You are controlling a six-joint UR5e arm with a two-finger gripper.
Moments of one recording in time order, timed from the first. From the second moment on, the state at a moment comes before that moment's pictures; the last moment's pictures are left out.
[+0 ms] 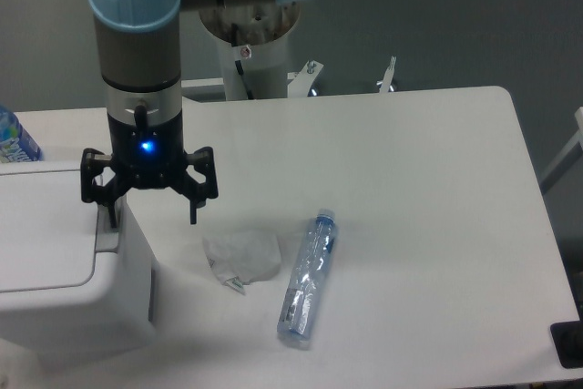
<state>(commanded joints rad) 2.14 -1.81 -1.41 -1.13 1.42 -0.01</state>
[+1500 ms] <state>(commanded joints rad) 2.26 -1.75 -1.31 -1.15 1.47 0.19</state>
